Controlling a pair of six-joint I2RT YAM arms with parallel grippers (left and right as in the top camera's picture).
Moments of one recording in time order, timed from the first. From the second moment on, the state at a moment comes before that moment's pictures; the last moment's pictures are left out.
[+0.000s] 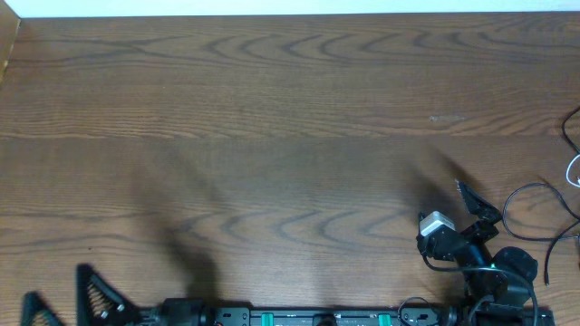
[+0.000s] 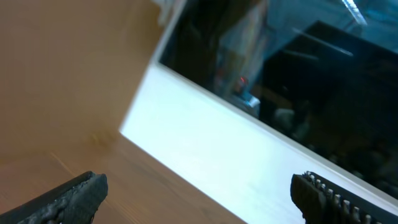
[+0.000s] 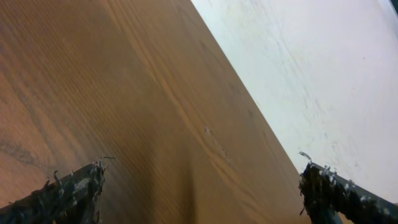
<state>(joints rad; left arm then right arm) -0.01 0.00 1.04 -0.84 -0.37 -0.46 -0.12 0.01 0.13 -0.45 -0.37 -0.97</state>
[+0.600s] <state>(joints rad) -0.01 0.00 0.54 -0.72 -0.21 -0.56 -0.12 0.01 0.13 -0.45 -0.37 -0.97</state>
